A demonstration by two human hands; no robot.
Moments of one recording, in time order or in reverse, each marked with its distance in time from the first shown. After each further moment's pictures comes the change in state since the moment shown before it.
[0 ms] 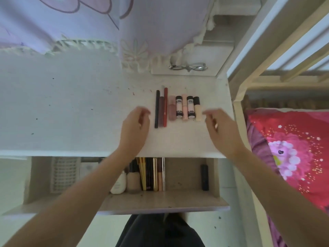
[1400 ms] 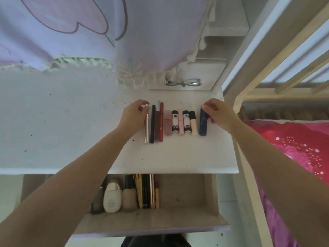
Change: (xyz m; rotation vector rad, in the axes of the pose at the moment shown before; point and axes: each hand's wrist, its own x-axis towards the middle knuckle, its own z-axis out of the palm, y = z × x) left_hand 0.098 -0.007 0.010 0.109 -0.112 -0.136; right_hand 0.099 0.044 -0.005 0.243 -0.254 0.419
